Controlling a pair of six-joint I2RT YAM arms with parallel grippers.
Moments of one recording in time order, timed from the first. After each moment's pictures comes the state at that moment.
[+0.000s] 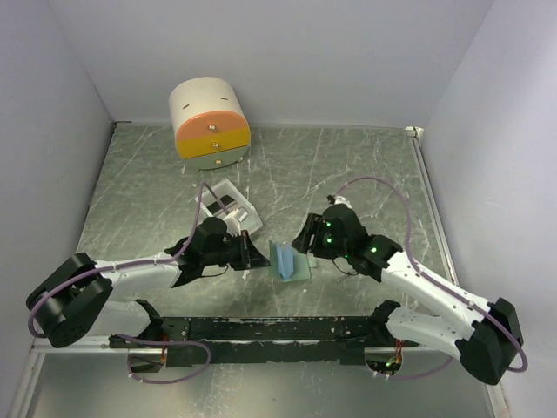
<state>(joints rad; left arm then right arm) -0.80 1.30 0.43 0.38 0.36 -0.90 0.71 0.97 0.68 -0.43 0.05 0.80</state>
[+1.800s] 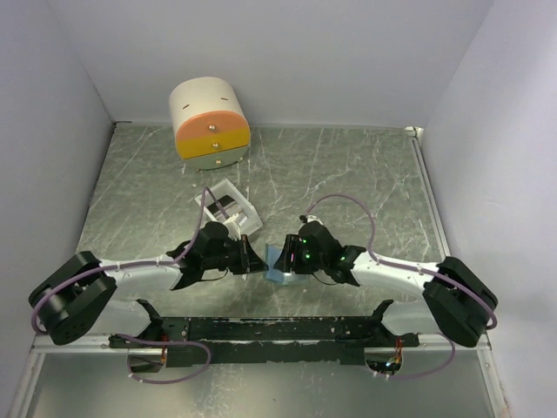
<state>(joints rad) -0.82 1.33 0.40 0.39 0.32 -0.89 0.85 1.29 0.51 -0.01 -0.05 0.83</state>
